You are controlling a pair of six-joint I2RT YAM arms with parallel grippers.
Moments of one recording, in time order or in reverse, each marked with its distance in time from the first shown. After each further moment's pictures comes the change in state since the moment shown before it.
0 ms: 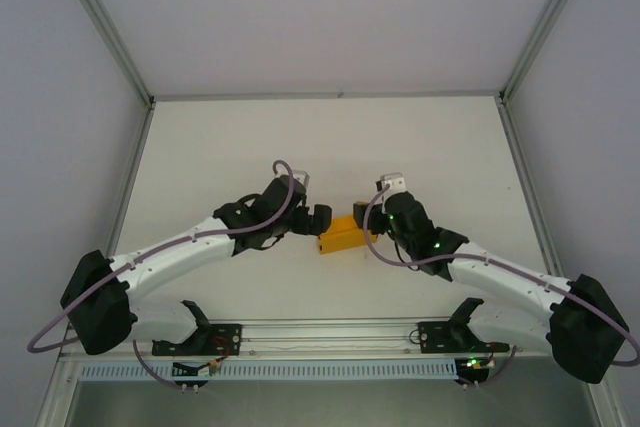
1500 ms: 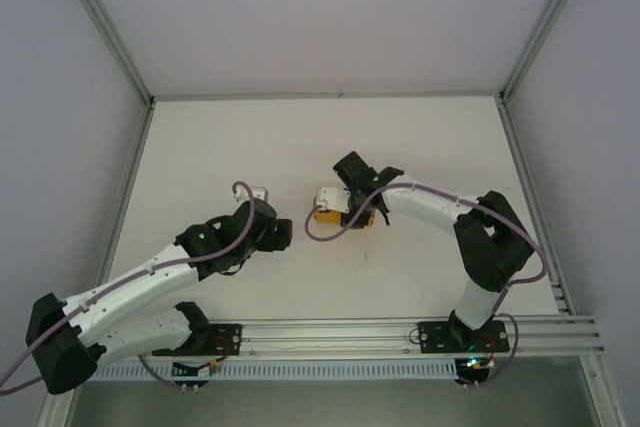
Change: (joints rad) left arm 0.004 -0.296 -0.161 -0.239 -0.224 -0.074; right arm -0.054 0.650 0.584 -0.550 -0.257 -1.169
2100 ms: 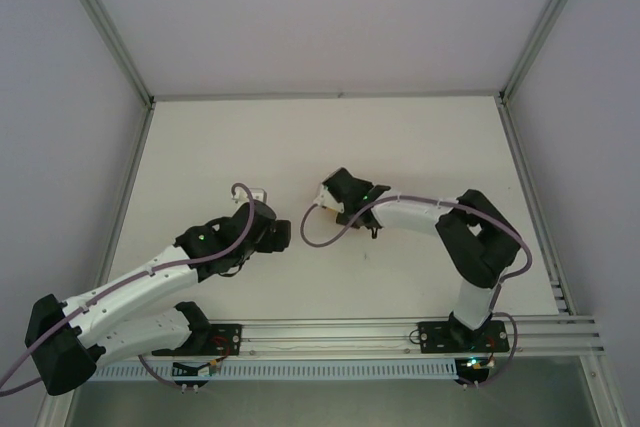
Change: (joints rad) left arm 0.001 -0.003 -0.016 0.005 -0.008 -0.007; right arm 0.098 0.057 -0.105 0.246 0.364 0.175
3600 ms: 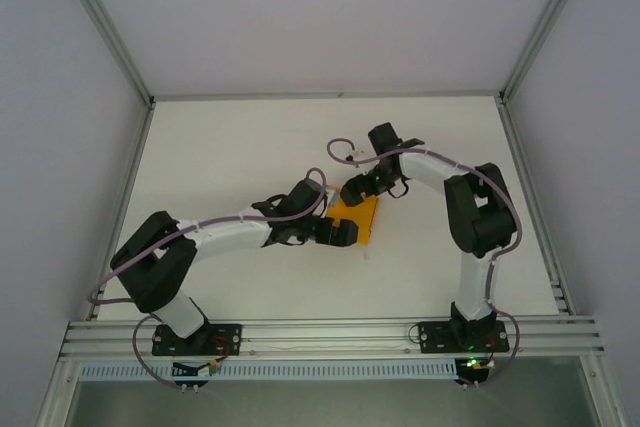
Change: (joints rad) left arm 0.016 0.629 0.159 0.515 0.670 0.039; right arm -0.401 0.172 0.291 -0.312 -0.816 0.457
